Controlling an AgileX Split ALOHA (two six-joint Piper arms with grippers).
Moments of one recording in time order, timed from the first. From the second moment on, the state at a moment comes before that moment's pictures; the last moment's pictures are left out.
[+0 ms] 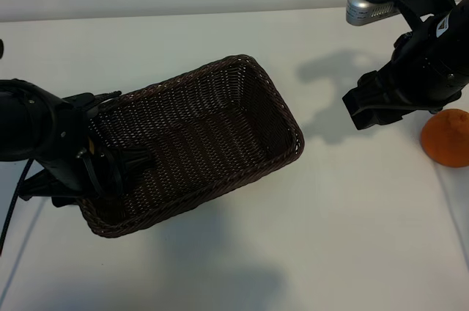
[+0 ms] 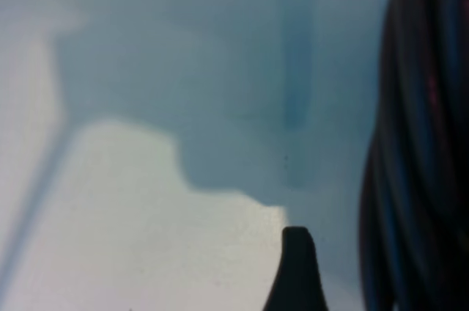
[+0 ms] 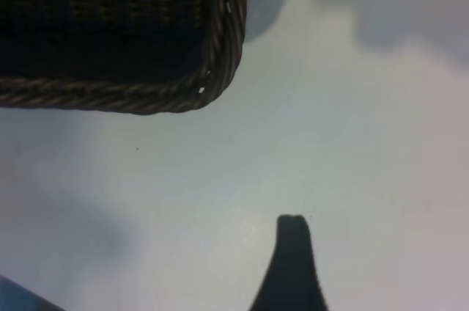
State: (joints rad) left arm -0.38 1.67 -0.74 0.15 0.51 -0.81; right arm 0.27 1.48 -1.16 0.20 1.00 -0.06
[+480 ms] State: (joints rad) left arm -0.38 1.67 -0.74 0.15 0.48 -0.82; right arm 0.27 1.48 -1.16 0.20 1.00 -0.06
